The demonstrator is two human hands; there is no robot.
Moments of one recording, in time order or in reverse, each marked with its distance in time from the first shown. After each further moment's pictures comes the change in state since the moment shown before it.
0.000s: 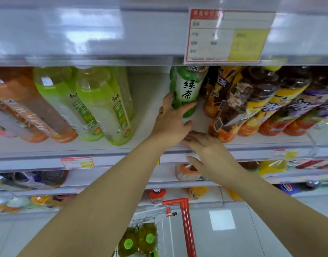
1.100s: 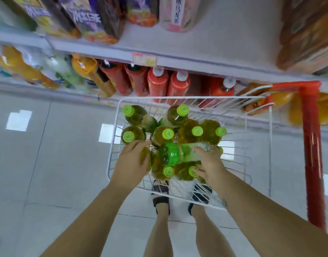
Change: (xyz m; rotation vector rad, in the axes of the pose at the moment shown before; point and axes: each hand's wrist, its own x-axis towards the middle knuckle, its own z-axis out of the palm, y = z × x) left_hand -0.435 -0.324 0.094 -0.112 -0.153 -0.595; right_hand -0.127 -0.250 0.353 1.159 -0.363 1.578
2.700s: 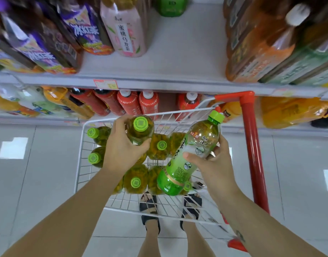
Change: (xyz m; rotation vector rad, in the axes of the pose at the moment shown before) left_hand 0.052 0.115 0.004 -0.176 0.308 0.128; right_hand -0.064 -0.041 -0.109 0.246 -0.131 -0.647
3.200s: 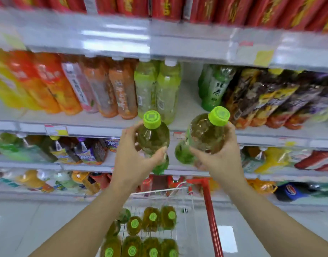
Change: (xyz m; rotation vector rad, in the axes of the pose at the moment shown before) left_hand -0.010 0.263 -0.156 -0.350 0.182 0.436; right_hand -0.076 -0.280 -0.021 -0.180 0.020 -0.909
